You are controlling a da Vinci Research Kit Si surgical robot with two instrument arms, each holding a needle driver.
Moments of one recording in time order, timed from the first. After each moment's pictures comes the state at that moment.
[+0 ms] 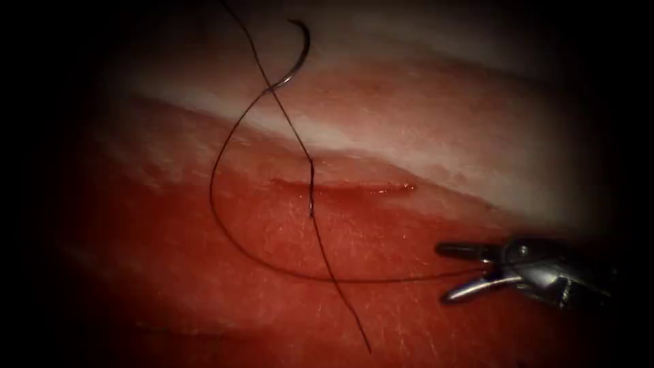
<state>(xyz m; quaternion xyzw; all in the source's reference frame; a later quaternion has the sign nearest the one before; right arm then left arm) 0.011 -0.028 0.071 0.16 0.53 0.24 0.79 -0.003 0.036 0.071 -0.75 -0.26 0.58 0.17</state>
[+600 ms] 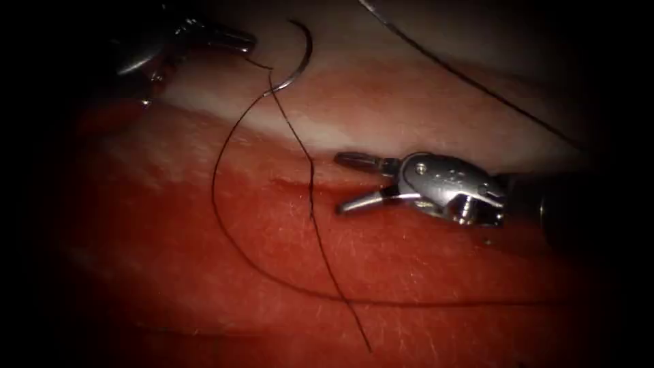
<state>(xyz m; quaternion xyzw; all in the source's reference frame) 0.024 -0.020 0.072 0.16 0.59 0.25 0.75 -0.007 0.030 0.075 -0.75 -0.23 0.61 0.13</state>
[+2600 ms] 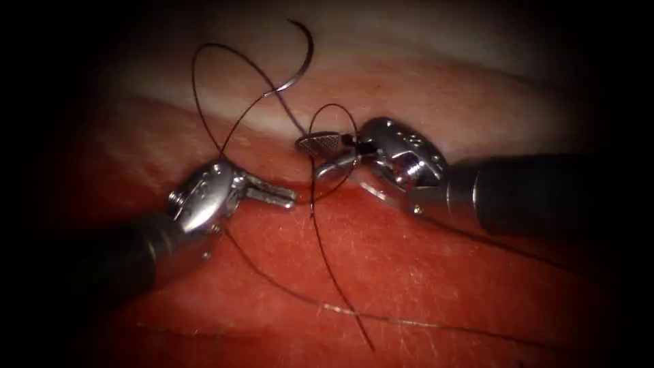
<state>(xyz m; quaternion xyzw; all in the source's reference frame) 0.025 -0.018 0.077 0.39 0.73 0.24 0.51 -0.013 0.015 0.084 -0.77 -0.25 0.58 0.13</state>
